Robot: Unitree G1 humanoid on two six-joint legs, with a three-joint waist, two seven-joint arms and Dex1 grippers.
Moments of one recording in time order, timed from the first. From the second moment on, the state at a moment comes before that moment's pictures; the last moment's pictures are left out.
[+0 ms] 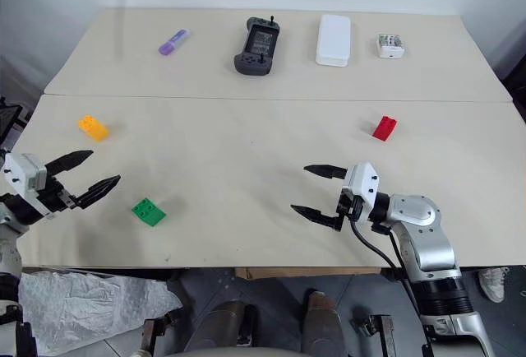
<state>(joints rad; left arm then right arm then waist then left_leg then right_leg) -0.30 0.80 0.40 0.63 -0.41 -0.24 -1.07 -0.26 -0.53 0.01 -0.01 0.40 -0.02 1.12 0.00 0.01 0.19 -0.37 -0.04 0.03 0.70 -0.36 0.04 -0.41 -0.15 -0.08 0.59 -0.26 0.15</state>
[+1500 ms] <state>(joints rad) -0.39 0.67 0.12 0.03 -0.54 0.21 -1.14 -0.62 -0.43 -0.24 0.09 0.28 0.67 0.07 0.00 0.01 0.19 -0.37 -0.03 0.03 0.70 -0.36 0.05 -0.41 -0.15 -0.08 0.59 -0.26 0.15</state>
